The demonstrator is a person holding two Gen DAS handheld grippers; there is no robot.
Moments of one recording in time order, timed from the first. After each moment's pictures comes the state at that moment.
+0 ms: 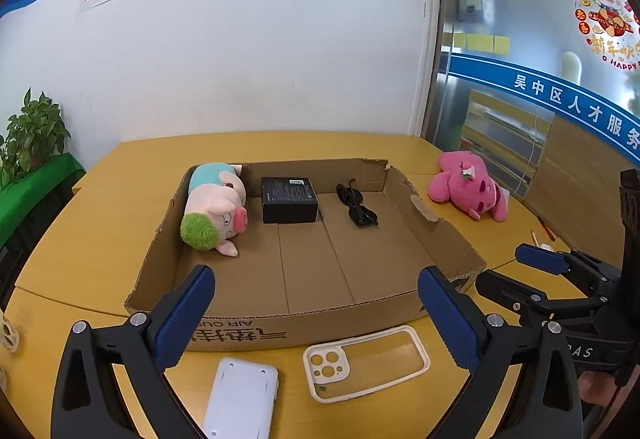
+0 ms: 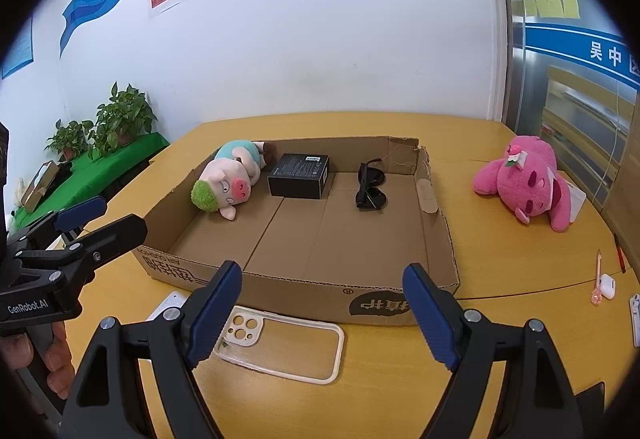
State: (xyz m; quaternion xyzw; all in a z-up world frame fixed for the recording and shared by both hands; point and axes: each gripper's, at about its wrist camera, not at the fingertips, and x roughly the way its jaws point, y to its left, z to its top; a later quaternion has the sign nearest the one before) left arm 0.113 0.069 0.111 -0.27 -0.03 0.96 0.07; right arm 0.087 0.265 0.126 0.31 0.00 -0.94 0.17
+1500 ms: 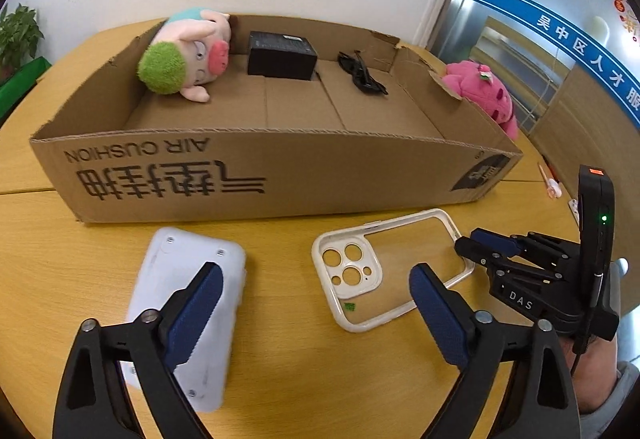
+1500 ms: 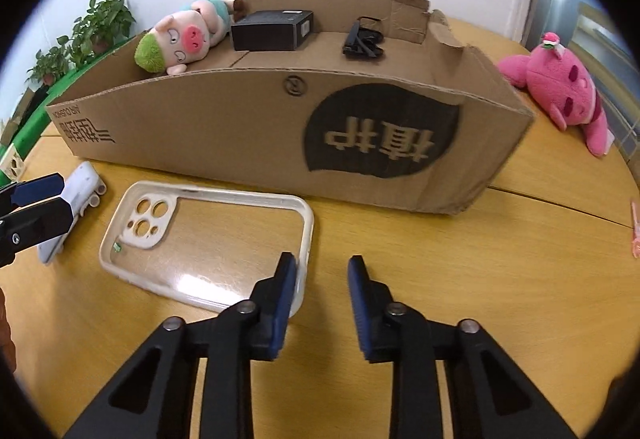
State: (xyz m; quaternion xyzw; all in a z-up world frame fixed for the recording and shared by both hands) left arm 0.094 0.071 -0.015 -0.44 -0.08 0.89 0.11; right arm 0.054 0.273 -0.019 0.45 0.07 -0.88 0.15
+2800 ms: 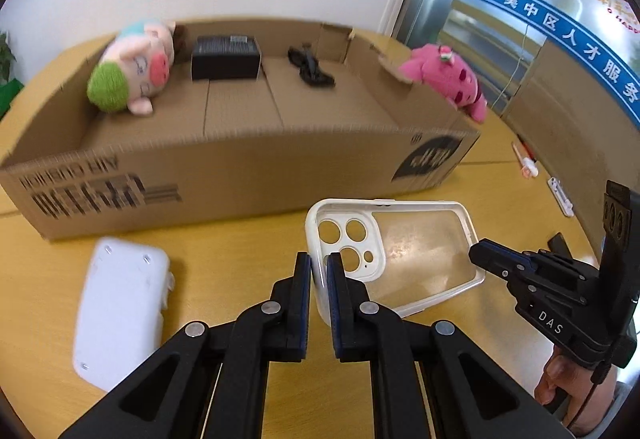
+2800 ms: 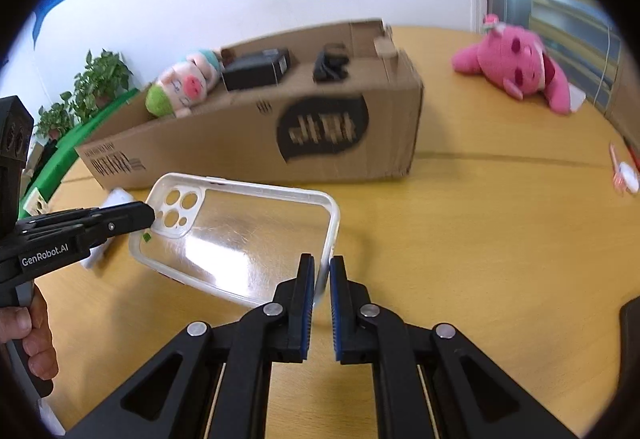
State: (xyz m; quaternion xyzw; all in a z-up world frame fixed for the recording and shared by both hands) left arm 0.099 0.114 0.001 -0.42 -0.05 0.89 0.14; right arm 0.105 0.316 0.012 0.40 -0.02 -0.90 0.15
